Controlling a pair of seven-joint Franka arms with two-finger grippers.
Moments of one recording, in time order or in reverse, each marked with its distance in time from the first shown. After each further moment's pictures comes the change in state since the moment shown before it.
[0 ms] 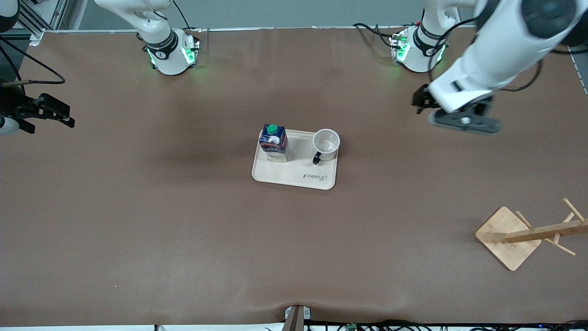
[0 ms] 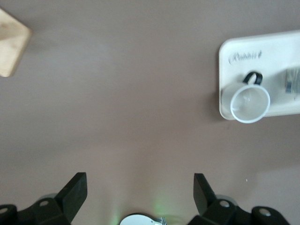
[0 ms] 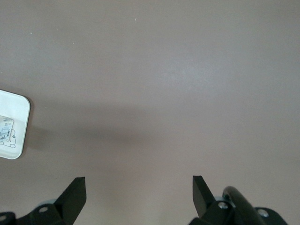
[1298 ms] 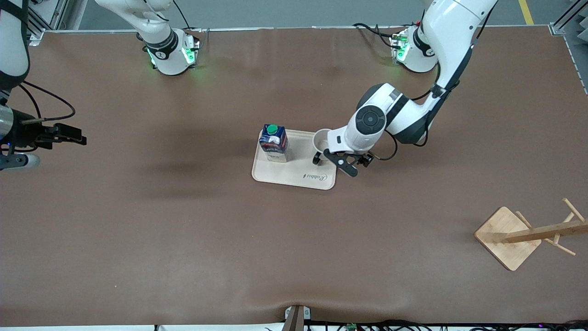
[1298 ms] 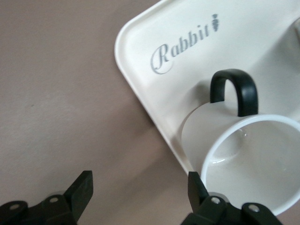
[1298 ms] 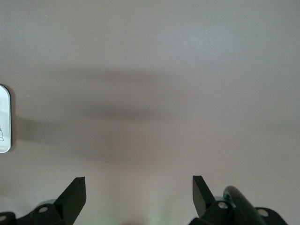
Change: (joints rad) left arm -0.057 0.397 -0.175 -0.318 0.142 0.750 0.104; right arm -0.045 0.168 0.000 0.025 0.022 -0.037 0.006
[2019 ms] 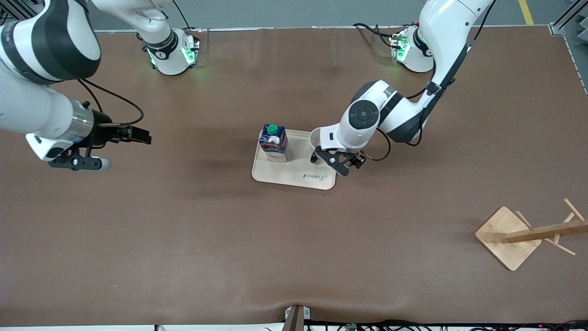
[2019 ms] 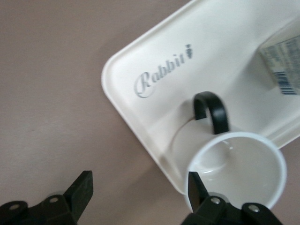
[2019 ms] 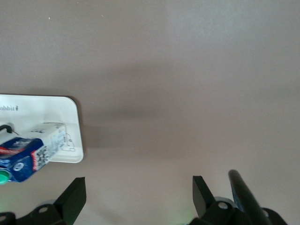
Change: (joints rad) left arm -0.044 -0.003 -0.004 0.045 0.008 -0.001 -0.004; right arm 0.246 0.006 0.033 0.013 0.115 -0.019 0.489
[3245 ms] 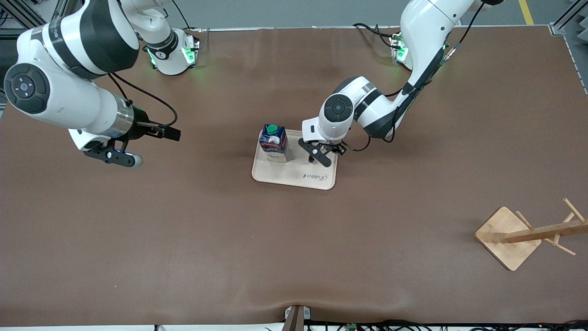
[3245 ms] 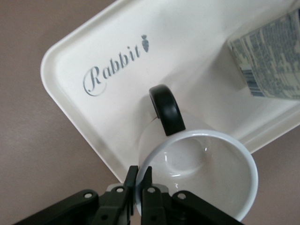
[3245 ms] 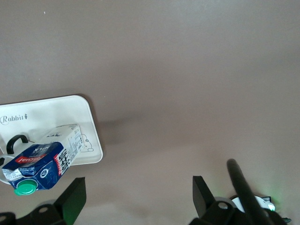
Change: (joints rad) left arm -0.076 0.054 0.008 0.026 0.000 -0.002 -0.091; right arm 0.104 0.020 0.001 0.002 0.007 -0.009 0.231
